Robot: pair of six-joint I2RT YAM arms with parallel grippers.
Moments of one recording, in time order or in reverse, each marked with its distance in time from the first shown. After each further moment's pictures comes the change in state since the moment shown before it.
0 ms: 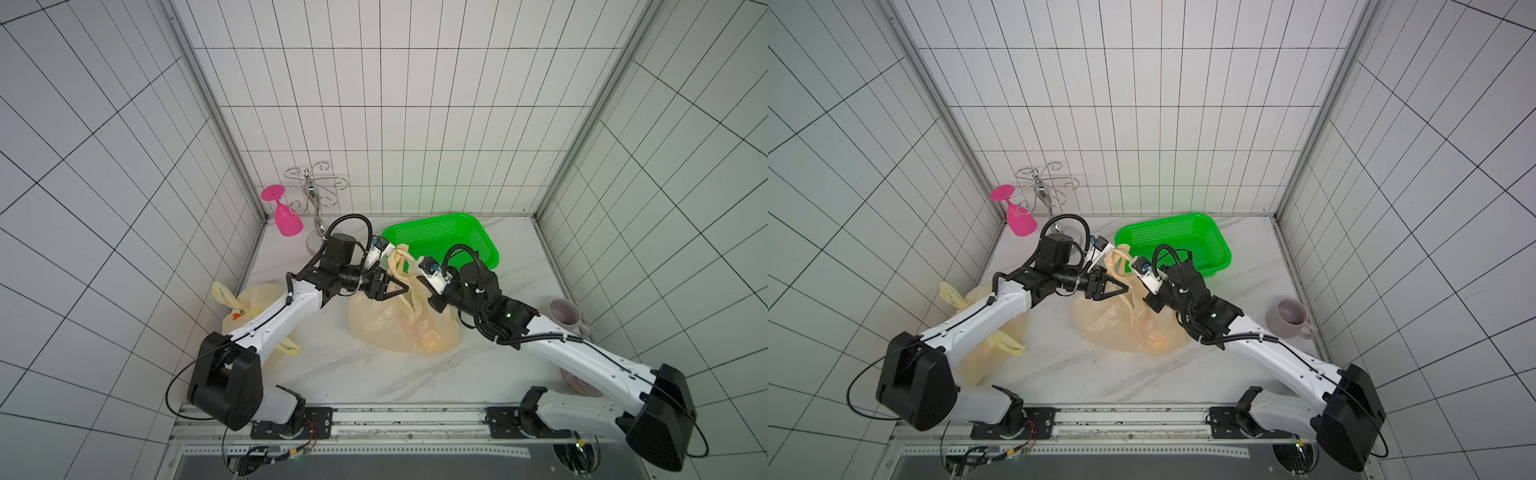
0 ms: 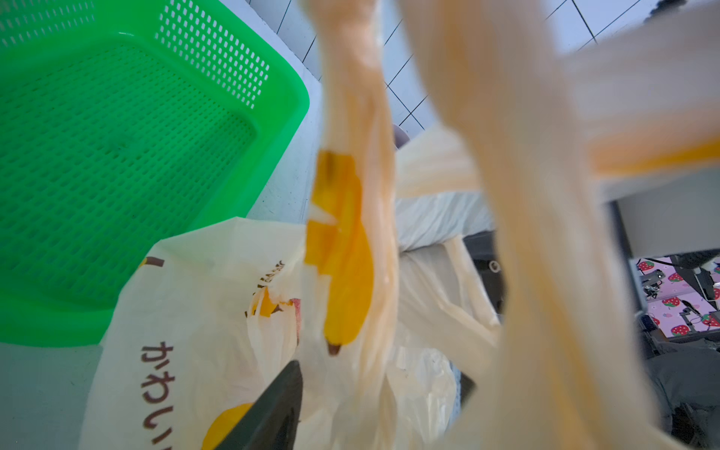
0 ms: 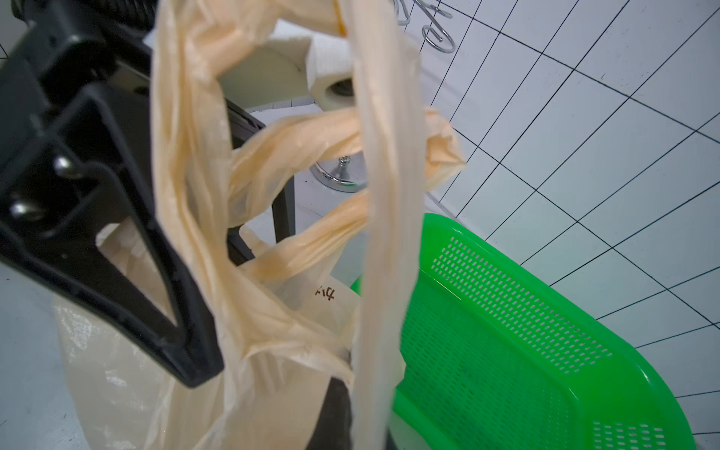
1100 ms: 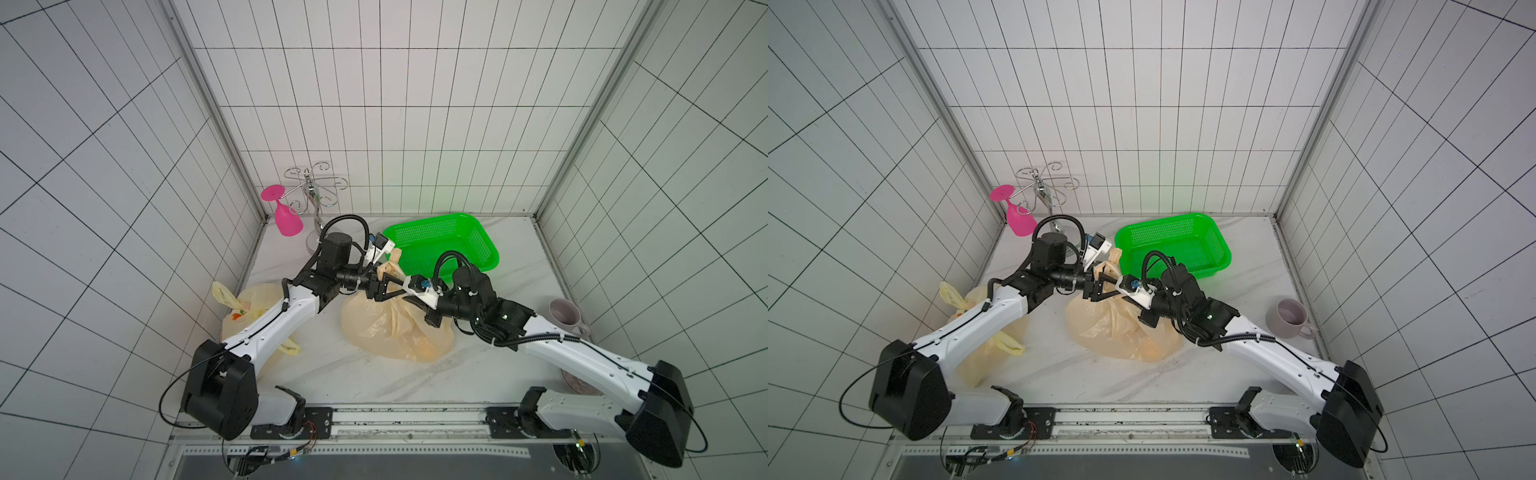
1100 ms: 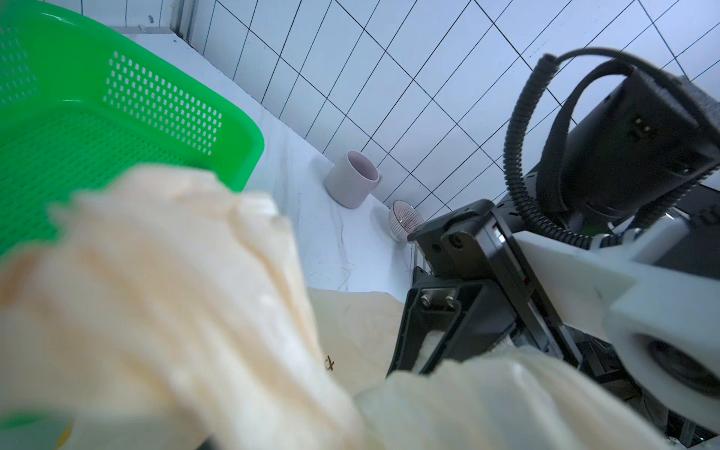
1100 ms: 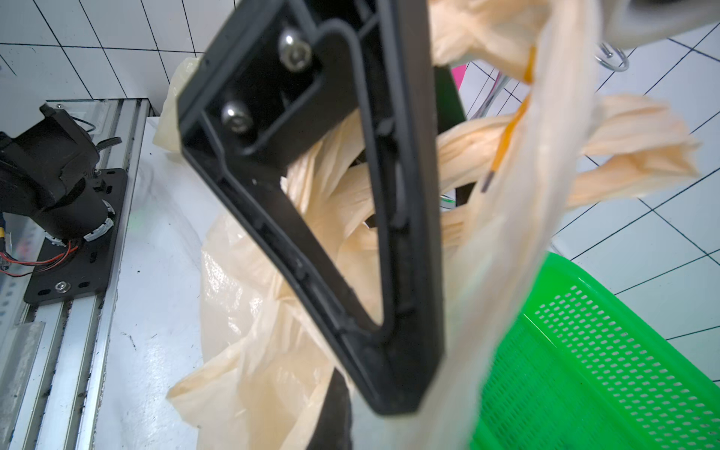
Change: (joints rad) left arm -0.010 -0.026 -0.038 0.161 0.098 -0.061; right arm 0.040 0.018 0.015 -0.081 -0.280 -0.082
